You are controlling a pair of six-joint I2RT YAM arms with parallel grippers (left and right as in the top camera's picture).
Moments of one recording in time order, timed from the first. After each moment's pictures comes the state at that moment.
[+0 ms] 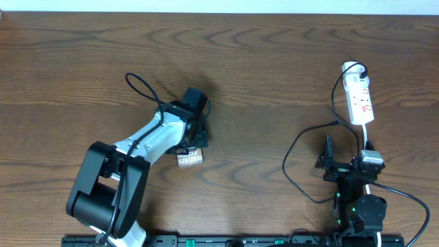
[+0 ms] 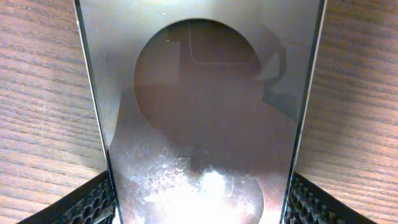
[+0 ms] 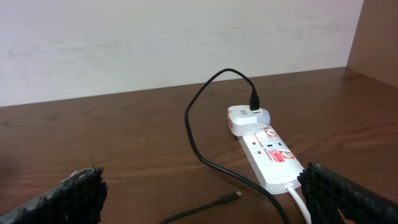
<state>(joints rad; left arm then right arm) -0.42 1.79 1.00 -0.69 -0.03 -0.60 0.00 0.01 0.01 -0.06 0.10 0.09</state>
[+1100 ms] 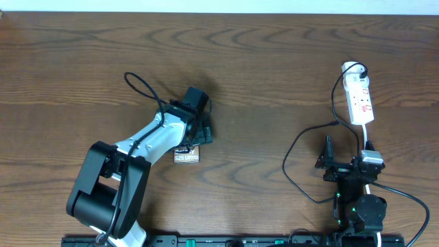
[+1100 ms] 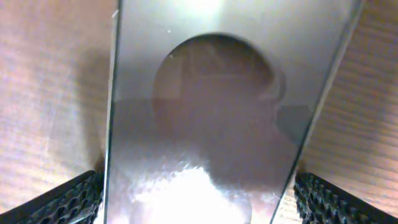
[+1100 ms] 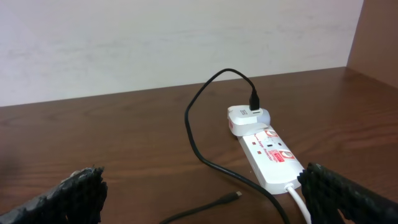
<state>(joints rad) -0.43 1.79 0.99 -0.65 -0.07 -0.67 0.00 0.01 0.01 -0.06 0.10 0.09</state>
